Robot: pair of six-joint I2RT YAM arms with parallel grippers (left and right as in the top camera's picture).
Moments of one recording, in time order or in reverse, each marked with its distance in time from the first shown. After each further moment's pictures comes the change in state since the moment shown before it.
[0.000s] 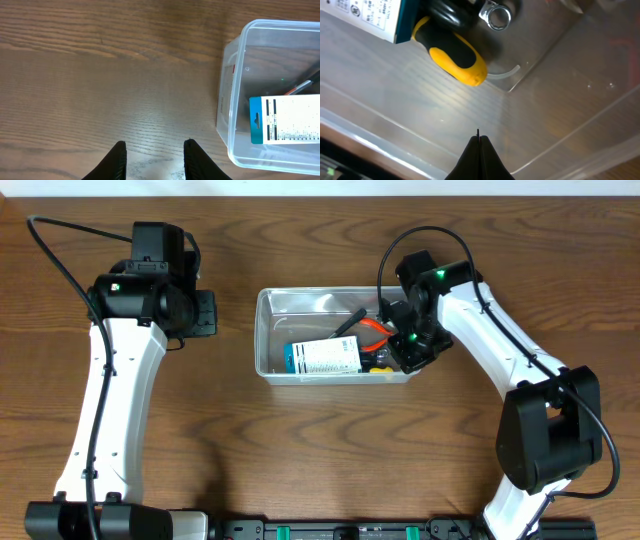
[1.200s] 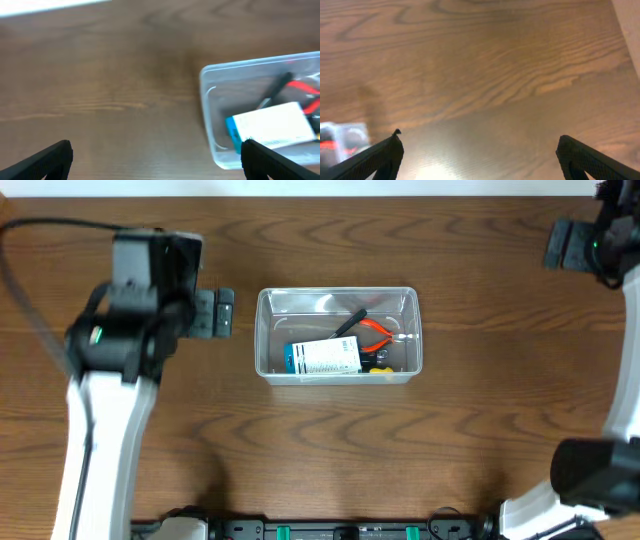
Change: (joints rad) left arm -0.073 -0.267 -0.024 0.113 -0.008 0.151; right arm -0.555 -0.169 0.501 -0.019 0.262 0.206
